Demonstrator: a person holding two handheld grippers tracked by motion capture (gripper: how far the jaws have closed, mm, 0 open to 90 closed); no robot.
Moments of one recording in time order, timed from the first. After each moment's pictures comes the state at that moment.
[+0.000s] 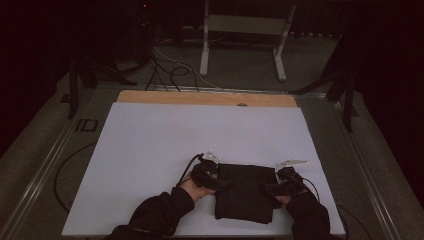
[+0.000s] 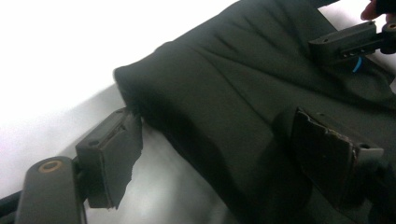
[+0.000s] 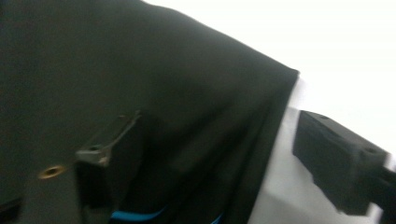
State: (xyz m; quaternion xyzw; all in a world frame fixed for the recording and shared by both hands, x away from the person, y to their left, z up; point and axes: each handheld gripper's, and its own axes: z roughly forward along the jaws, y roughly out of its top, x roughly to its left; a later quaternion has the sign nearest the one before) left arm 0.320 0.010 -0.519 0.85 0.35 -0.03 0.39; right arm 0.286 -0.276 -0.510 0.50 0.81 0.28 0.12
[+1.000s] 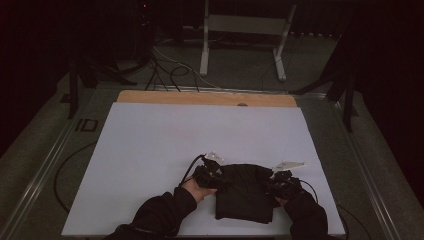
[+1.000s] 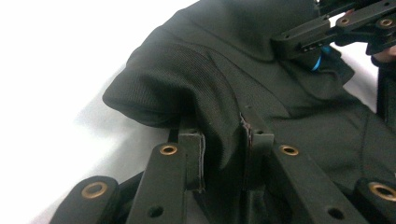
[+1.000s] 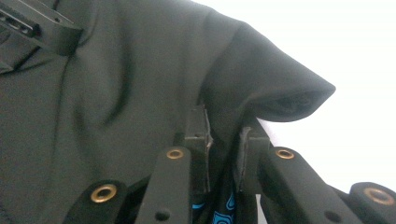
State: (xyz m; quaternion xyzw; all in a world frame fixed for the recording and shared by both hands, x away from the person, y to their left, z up) left arm 0.317 0.006 -0.506 0.85 0.33 -0.08 0.41; right arm 0.274 -0.263 -0.497 0.45 0.83 0.31 0.11
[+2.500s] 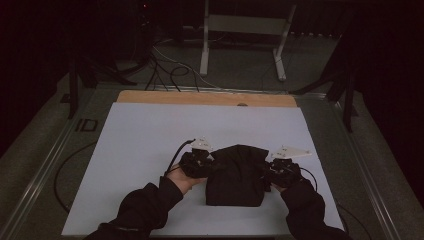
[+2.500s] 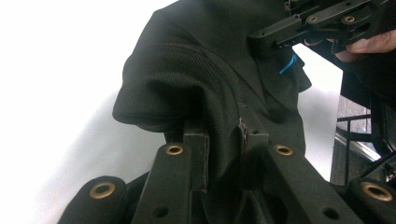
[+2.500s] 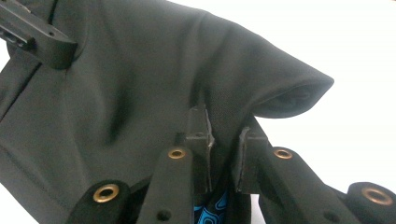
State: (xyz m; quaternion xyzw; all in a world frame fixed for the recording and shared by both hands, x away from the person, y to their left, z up) left arm 0.314 0.043 -0.433 0.85 0.29 -0.02 0.45; right arm 0.284 -0.240 -0.436 0.40 0.81 0.39 0.16
